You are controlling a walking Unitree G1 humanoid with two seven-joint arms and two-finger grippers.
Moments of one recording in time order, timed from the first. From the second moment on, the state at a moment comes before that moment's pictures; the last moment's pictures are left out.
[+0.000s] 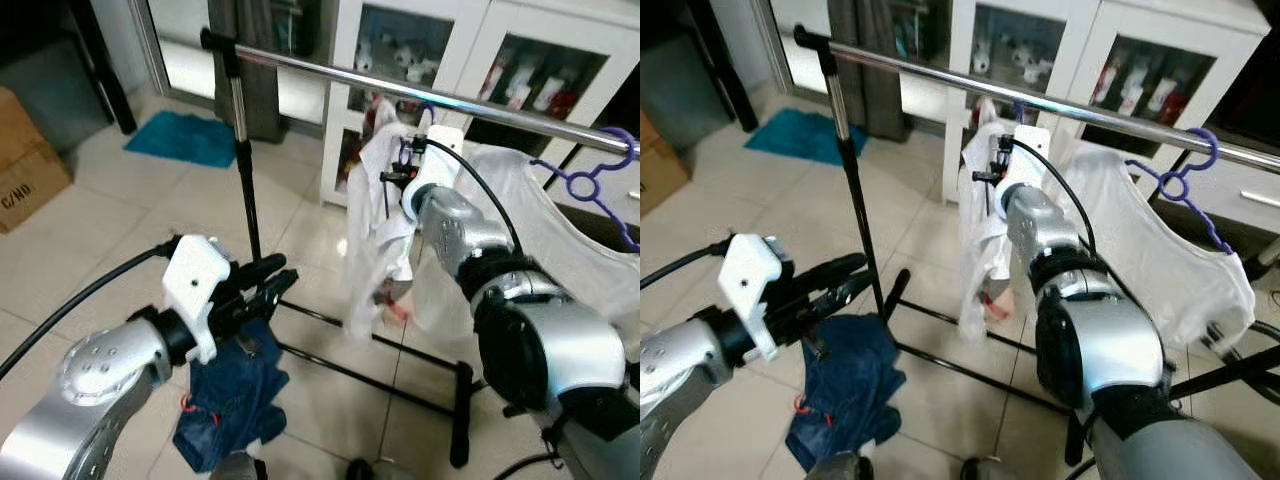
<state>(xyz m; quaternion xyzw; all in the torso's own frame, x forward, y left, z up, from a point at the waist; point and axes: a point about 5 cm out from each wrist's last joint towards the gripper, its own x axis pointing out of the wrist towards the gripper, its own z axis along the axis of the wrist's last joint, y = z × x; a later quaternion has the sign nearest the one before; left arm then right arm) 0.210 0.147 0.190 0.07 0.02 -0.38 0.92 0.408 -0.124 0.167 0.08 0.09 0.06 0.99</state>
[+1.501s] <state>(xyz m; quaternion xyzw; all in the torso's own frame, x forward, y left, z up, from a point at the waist) 0.213 0.142 0.199 0.07 0.01 -0.39 0.92 0.398 -0.128 0.182 0.10 -0.08 0.04 0.99</state>
